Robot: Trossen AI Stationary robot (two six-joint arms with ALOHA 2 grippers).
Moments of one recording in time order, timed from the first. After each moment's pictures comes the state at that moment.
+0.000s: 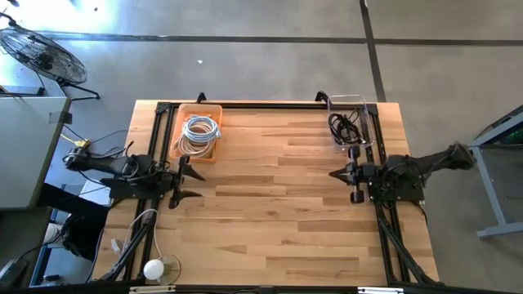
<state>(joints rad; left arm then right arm) -0.23 0.01 0.03 -0.04 0.02 0.47 0.25 0.16 0.07 0.16 0.23 -0.16</state>
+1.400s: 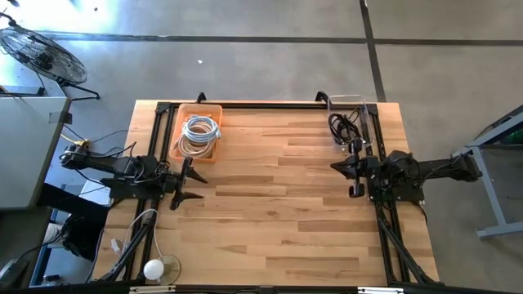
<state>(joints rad) -0.22 0.10 0.03 -0.03 0.04 0.47 0.06 0.16 0.01 0.38 0.08 -0.11</state>
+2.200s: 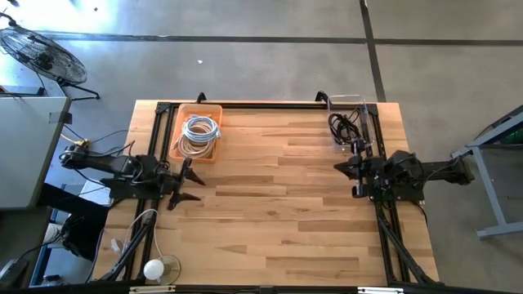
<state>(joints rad) -0.22 0.10 0.08 -0.10 0.08 0.49 0.06 0.01 0.01 0.25 0.06 -0.13</state>
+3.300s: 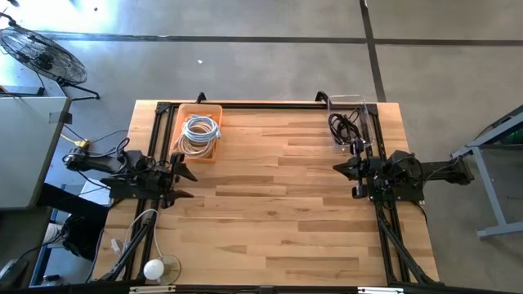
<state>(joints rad) -0.22 0.01 0.08 0.12 0.14 0.53 0.06 0.01 0.01 0.22 0.05 -0.10</state>
